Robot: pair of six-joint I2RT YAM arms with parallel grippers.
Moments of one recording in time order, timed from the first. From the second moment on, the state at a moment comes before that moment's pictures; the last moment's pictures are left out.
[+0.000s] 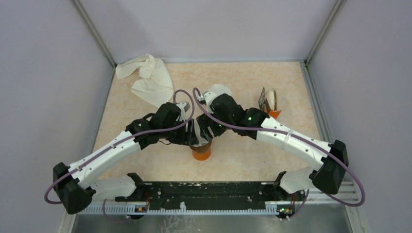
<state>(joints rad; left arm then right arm) -0.81 1.13 0.98 -0.69 0.09 -0.58 0.95 1.33 1.22 -0.62 -0.02 0.21</state>
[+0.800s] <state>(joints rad) -0.81 1.12 0.98 -0.69 0.08 -0.58 0.95 1.34 1.22 -0.70 -0.16 0.14</state>
